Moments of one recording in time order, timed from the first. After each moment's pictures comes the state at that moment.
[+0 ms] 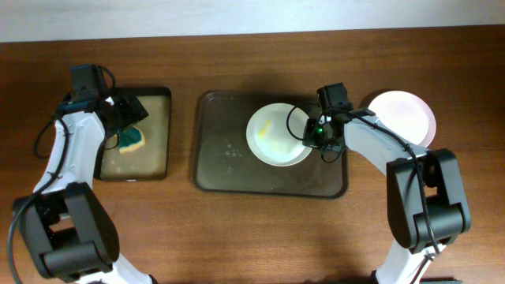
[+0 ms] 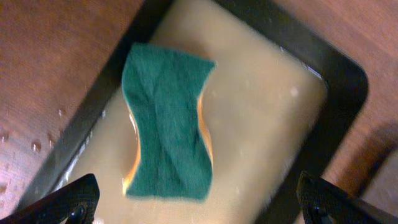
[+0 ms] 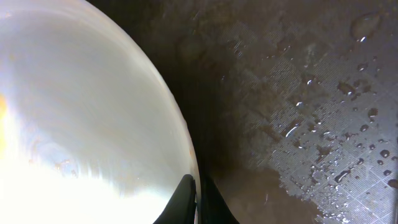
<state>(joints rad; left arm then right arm) 0.20 1.85 1.39 -0.66 -0.03 -0.36 0.21 1.93 1.18 -0.49 -0.12 0.47</state>
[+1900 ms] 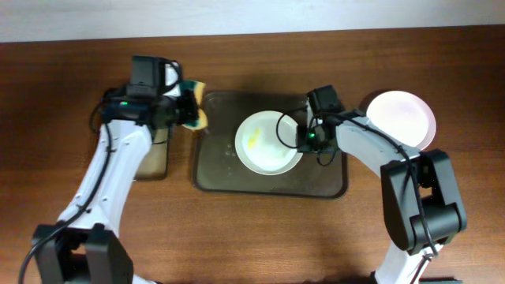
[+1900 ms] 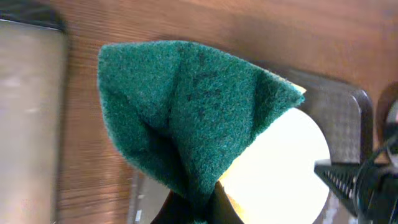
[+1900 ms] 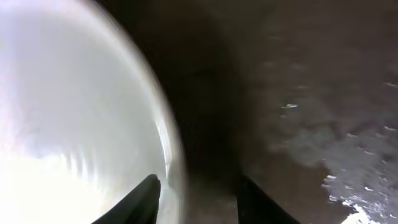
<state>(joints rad) -0.15 1.67 1.38 -0.69 0.21 -0.31 0.25 1.93 1.19 -0.52 -0.14 0.32</state>
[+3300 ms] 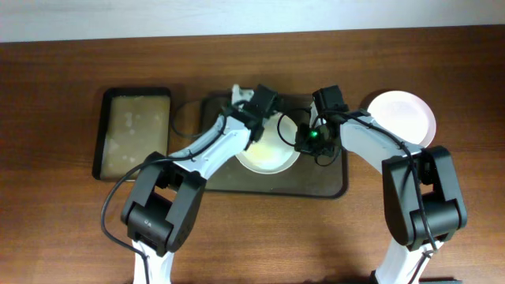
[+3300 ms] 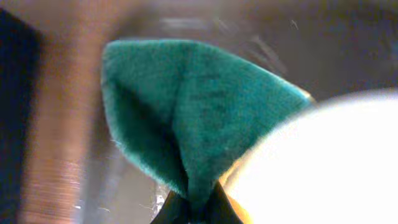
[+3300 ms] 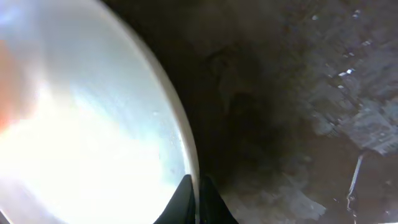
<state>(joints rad) -0.57 2.09 1.53 -0.65 -0.52 -0.47 0.22 1.95 1.18 -0.52 -0.32 0.43</state>
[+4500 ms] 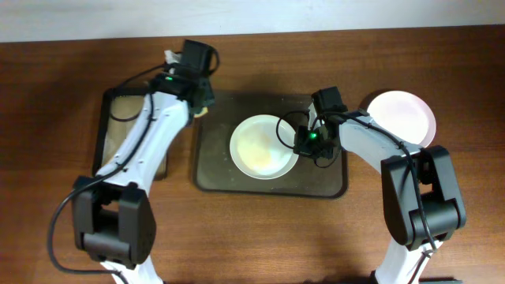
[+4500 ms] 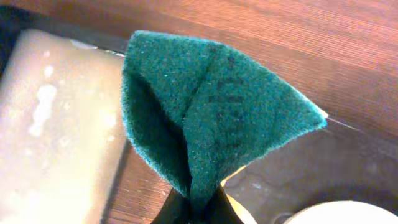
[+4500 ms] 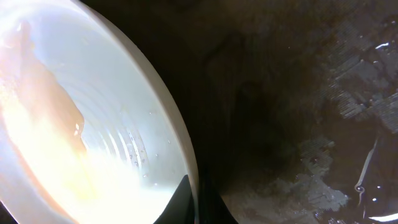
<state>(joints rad) -0.27 1.91 1.63 -0.80 -0.28 -0.50 0.23 1.96 1.18 -0.54 -0.35 0.42</state>
